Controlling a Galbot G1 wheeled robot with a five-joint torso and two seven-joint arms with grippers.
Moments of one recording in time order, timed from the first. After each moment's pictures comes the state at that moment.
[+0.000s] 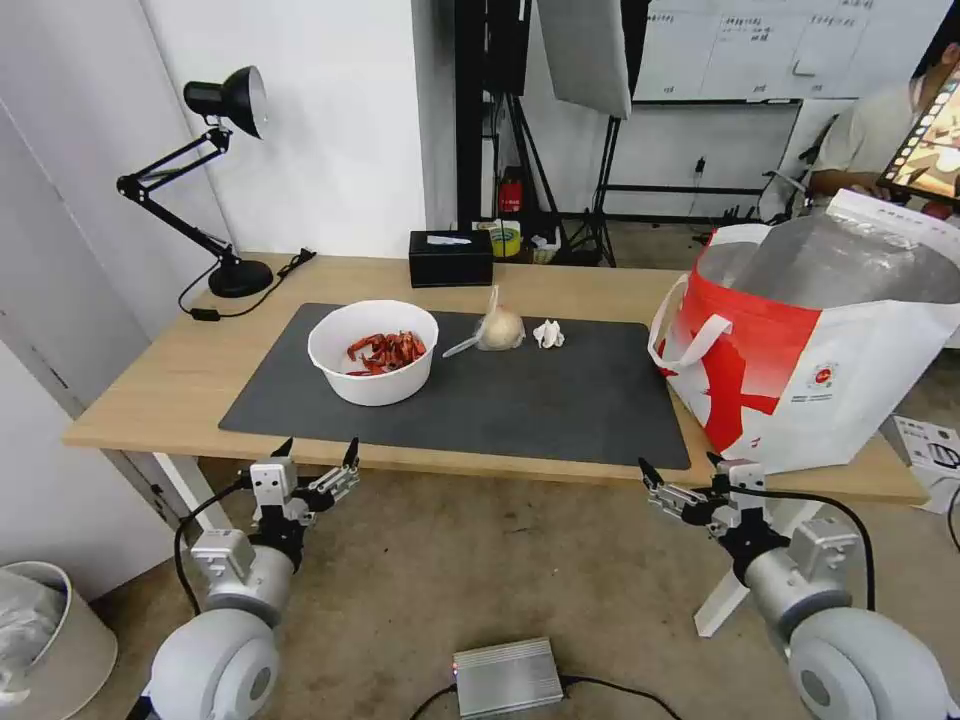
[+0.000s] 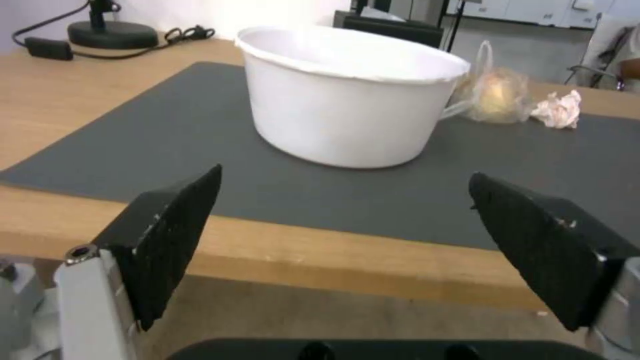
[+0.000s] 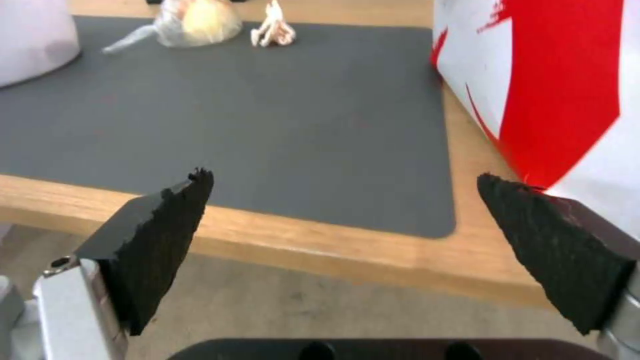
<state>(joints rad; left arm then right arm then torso) 1.52 -1.12 -0.47 -2.16 -0.50 0.16 -0.23 -1.59 1.06 0.62 2.26 0.56 -0.42 0.15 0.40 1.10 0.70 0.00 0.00</state>
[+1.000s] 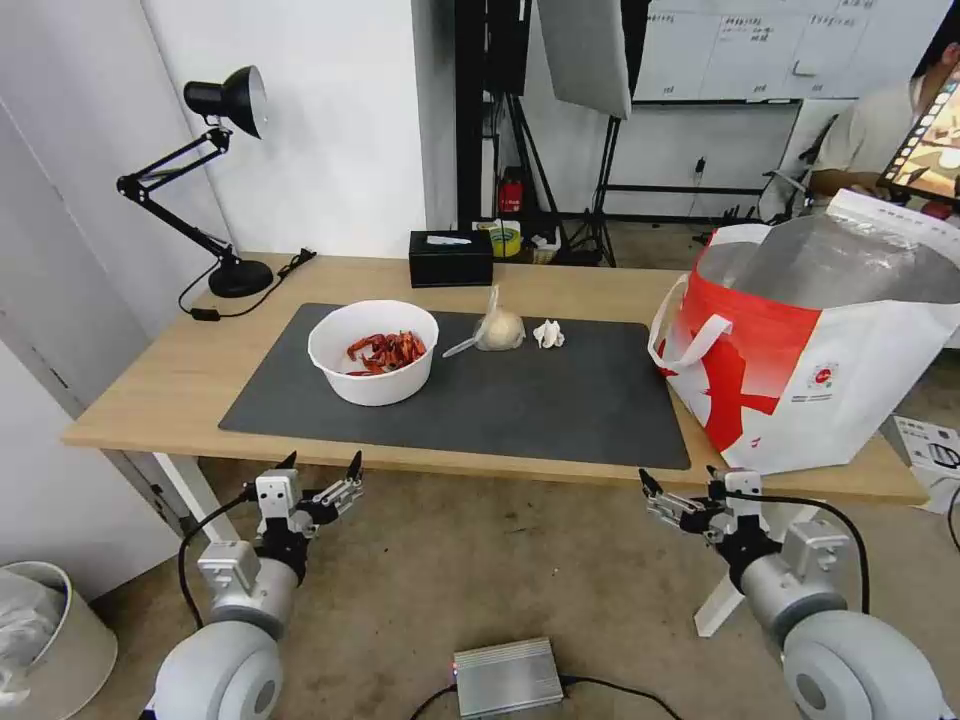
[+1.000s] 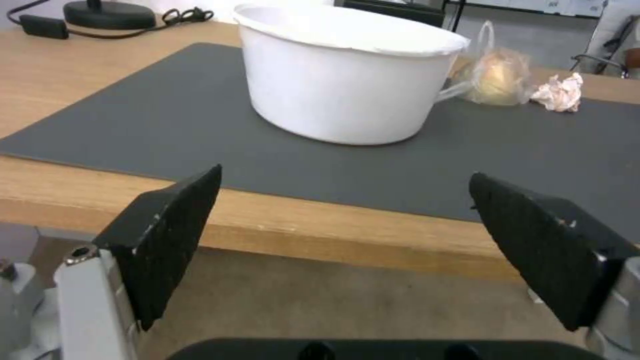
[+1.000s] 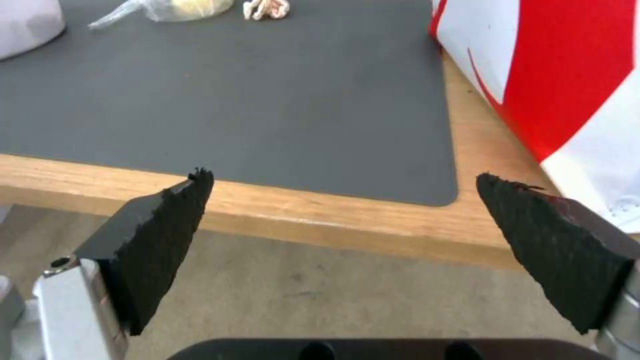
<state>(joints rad) 1.54 -1.14 -0.46 -2.16 -0.48 0.16 -0.23 -1.60 1.06 0.61 2.26 0.58 -0.45 0.17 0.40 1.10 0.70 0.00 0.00</state>
